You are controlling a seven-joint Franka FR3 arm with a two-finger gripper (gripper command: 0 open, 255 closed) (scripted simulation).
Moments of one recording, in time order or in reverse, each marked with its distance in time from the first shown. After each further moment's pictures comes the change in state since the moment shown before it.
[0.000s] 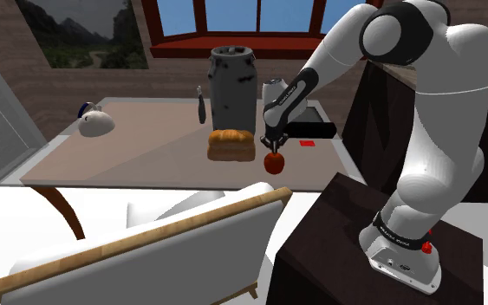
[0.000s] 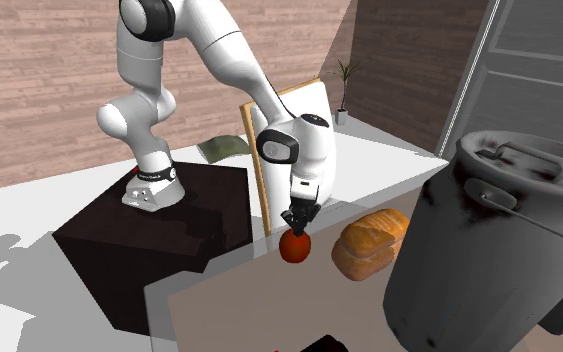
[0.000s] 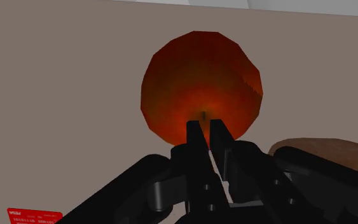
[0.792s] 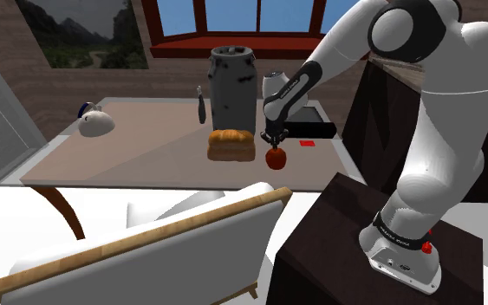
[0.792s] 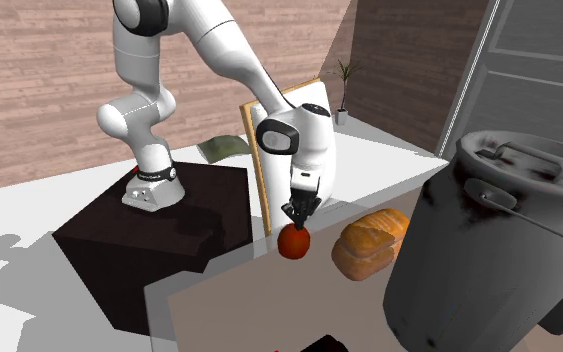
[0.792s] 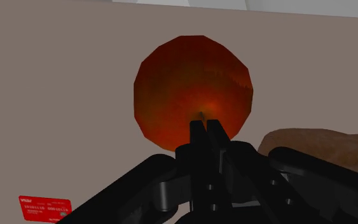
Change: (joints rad) arm -0.002 -0.054 0.005 -0.001 0.009 -0.053 -0.010
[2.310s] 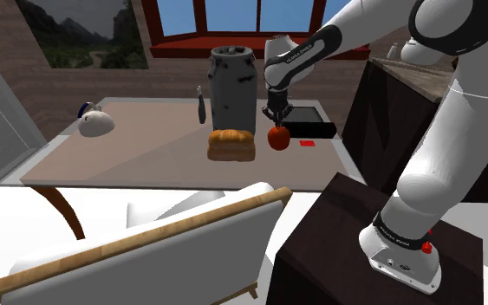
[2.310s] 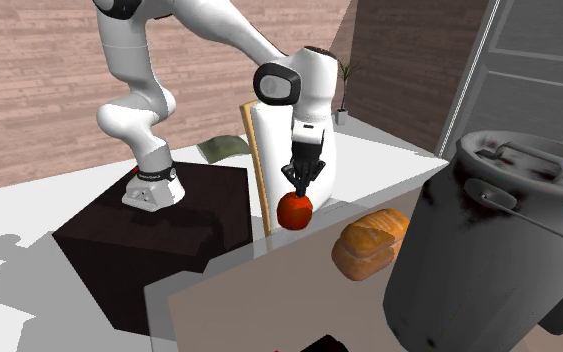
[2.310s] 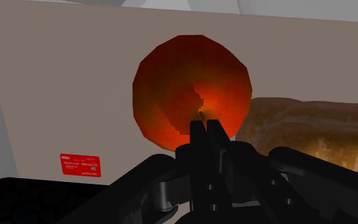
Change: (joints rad) arm -0.003 -0.213 0.011 0.066 0.037 -0.277 -0.047
